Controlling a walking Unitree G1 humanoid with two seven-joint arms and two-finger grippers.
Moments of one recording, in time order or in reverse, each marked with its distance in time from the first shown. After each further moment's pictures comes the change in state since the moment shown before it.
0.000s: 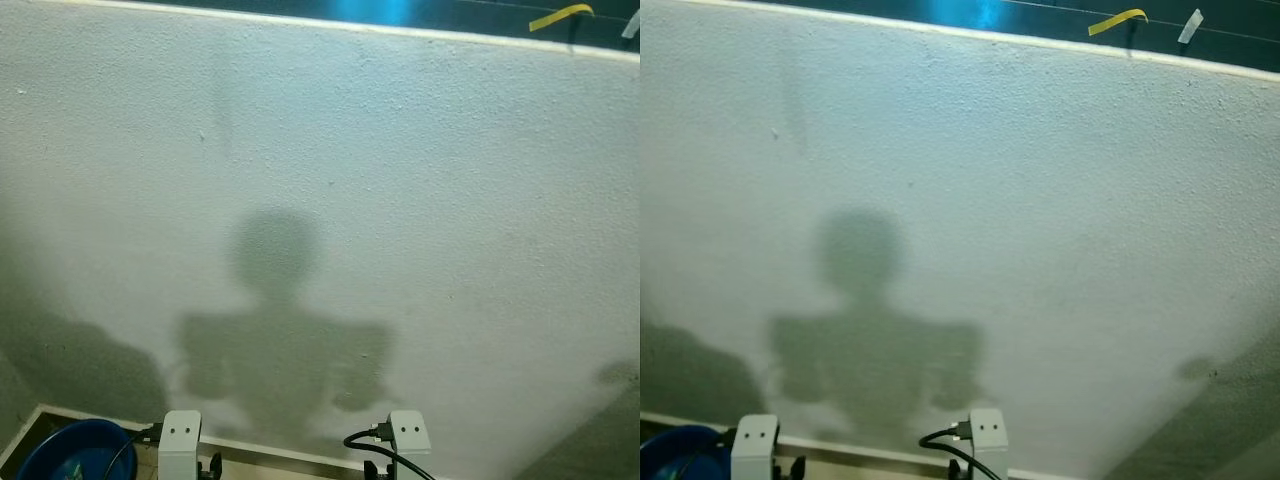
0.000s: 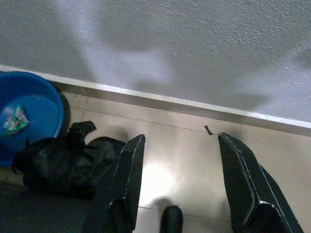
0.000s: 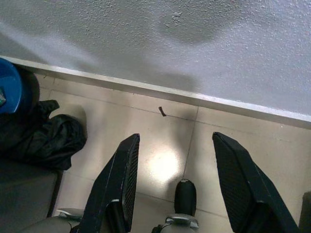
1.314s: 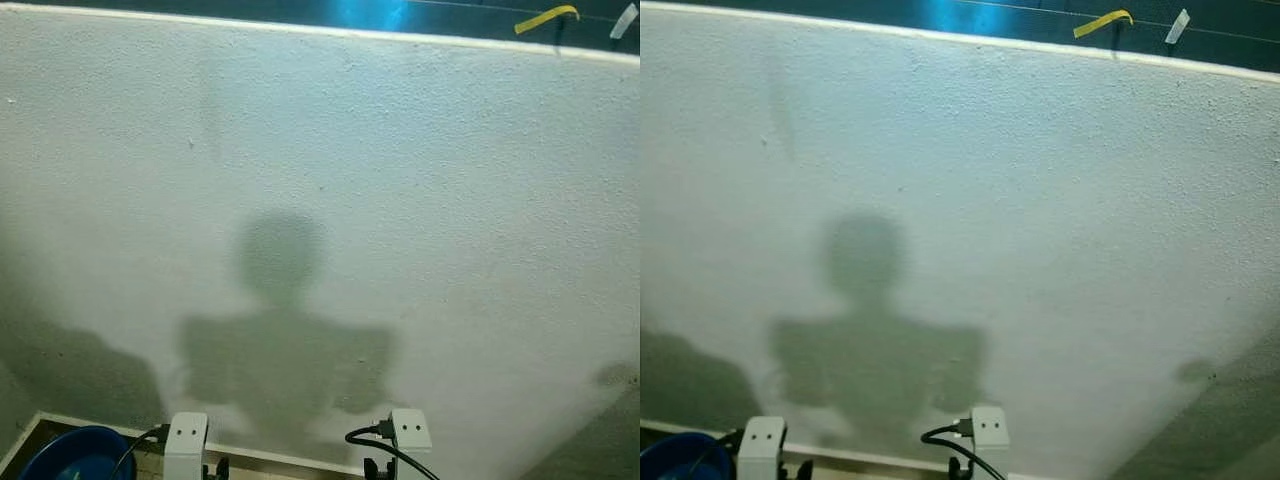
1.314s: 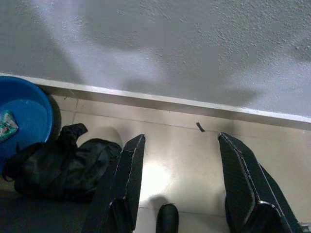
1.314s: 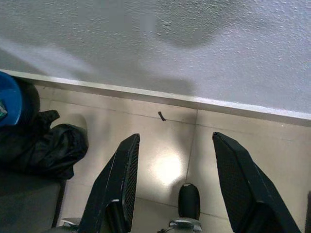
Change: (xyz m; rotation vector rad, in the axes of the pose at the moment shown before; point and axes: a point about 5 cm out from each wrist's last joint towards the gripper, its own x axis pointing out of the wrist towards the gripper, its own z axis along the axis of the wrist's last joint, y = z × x) left arm 0.000 -0.006 -0.005 0.003 0.032 -0.051; right arm 0.000 -0.002 0.001 0.027 0.001 -0.017
